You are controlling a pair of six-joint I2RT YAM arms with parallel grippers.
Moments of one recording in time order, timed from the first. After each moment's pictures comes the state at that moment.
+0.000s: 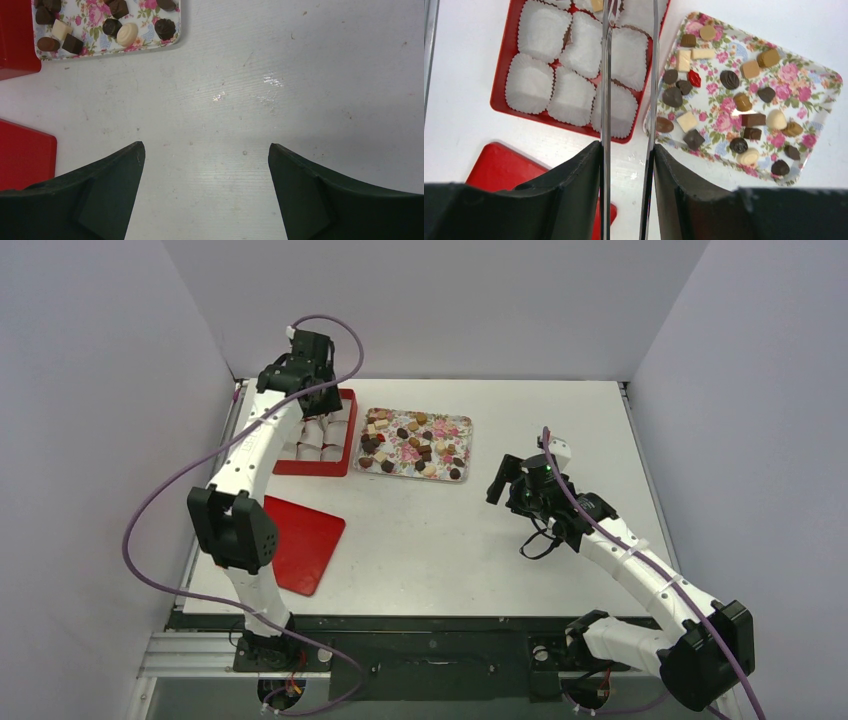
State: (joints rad) left arm -0.23 1.90 1.97 -0.91 -0.27 -0.40; right arm 0.50 1.11 0.87 -0.51 0.22 0.69
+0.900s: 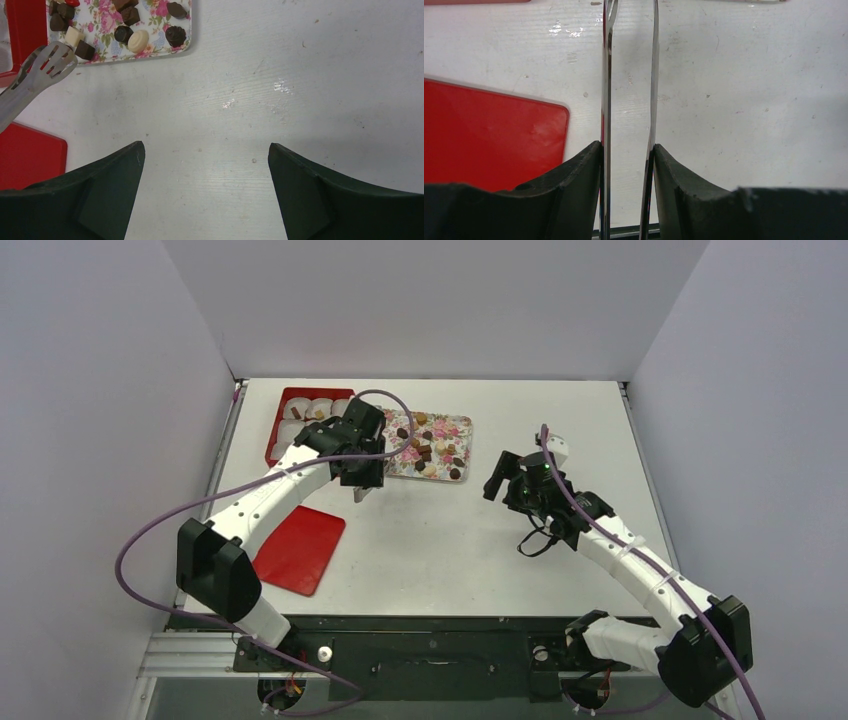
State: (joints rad) left arm -0.55 1.58 1.45 -0.92 -0.17 -0.45; right arm 0.50 1.13 0.87 -0.46 0.21 0.69
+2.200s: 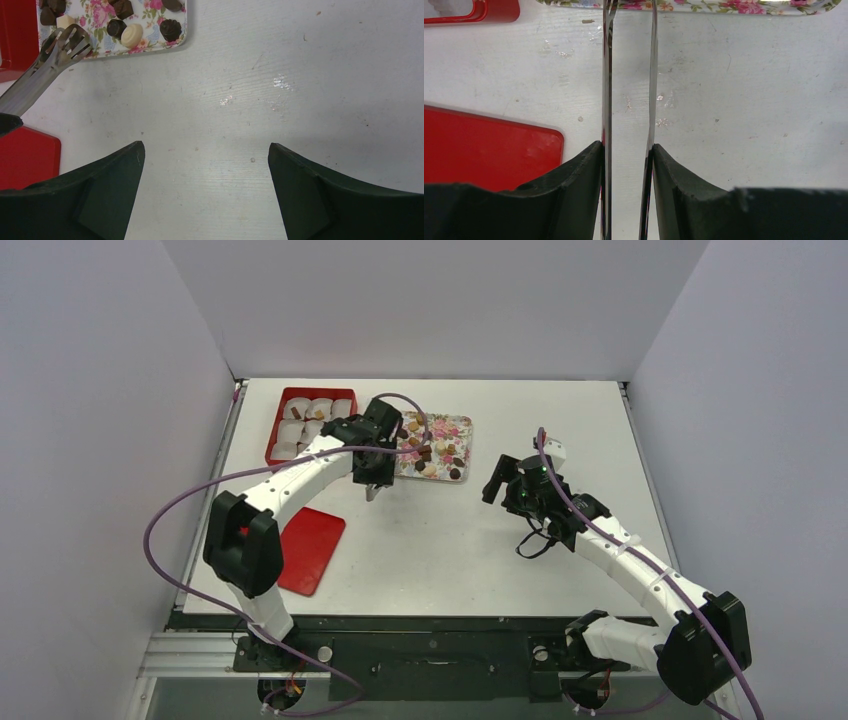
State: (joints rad) left arm -0.56 1.75 1.50 -0.88 -0.20 -0.43; right arm 0.50 1.14 0.83 -0.43 0.21 0.70
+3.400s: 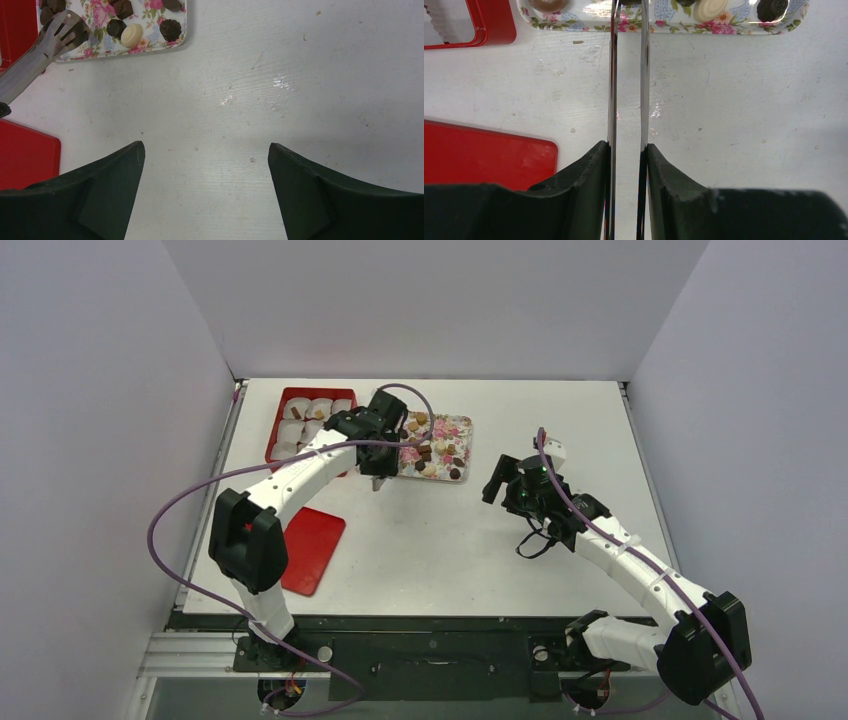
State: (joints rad) left arm -0.58 1.78 1.59 -0.89 -0.20 -0.43; right arm 0.50 1.14 0.83 -0.43 0.21 0.70
